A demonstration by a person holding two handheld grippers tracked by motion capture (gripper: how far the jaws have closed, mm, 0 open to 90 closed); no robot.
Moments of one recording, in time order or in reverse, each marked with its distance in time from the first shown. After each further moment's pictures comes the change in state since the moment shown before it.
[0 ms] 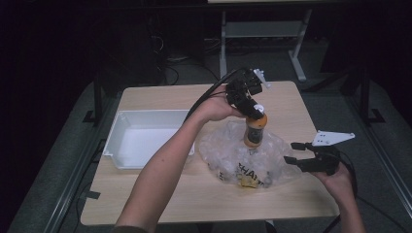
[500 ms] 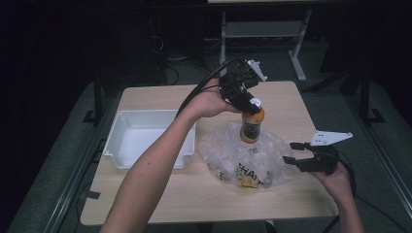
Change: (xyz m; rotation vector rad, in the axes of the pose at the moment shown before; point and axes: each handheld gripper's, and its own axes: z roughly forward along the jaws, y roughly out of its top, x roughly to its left) left arm -0.012 0.001 -0.039 -0.022 0.031 0.011; right arm 0.000 0.001 0.003 0.011 -0.004 -0.006
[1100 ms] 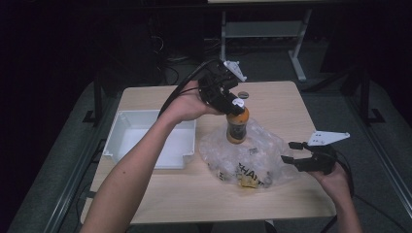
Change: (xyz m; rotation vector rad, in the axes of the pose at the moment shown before) left arm -0.001 -0.033 -0.033 -0.011 0.038 -0.020; right arm 0.003 0.003 0.004 0.008 -0.018 -0.011
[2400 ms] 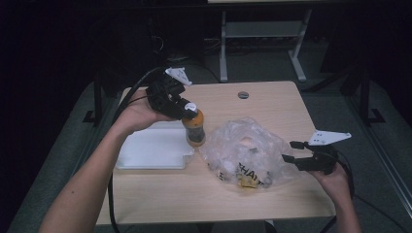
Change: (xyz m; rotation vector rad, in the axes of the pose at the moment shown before) left arm 0.017 -0.093 -0.056 0.043 0.095 -0.150; right arm 0.001 0.001 -0.002 -0.002 -0.030 0.011
